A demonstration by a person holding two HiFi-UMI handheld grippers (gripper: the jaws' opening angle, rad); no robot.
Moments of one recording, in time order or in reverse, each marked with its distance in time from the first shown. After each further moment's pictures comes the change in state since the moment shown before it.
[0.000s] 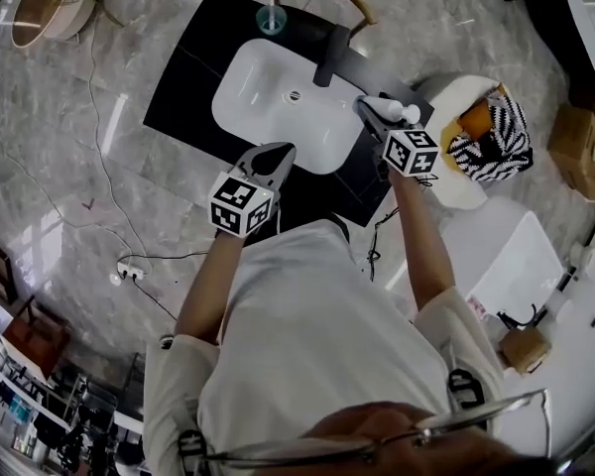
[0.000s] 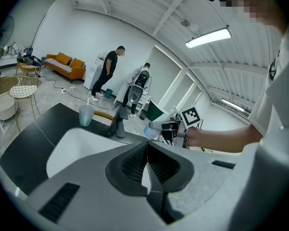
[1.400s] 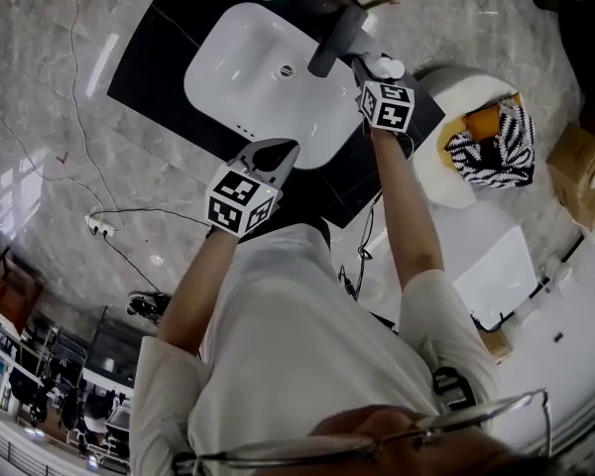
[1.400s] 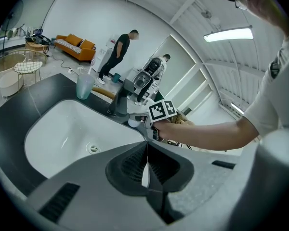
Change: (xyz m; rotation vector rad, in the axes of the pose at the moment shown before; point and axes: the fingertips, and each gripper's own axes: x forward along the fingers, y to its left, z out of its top) left arm 0.107 0.034 -0.069 -0.156 0.121 0.040; right arm 0.165 -0.132 -0.067 -0.173 0.153 -0.209
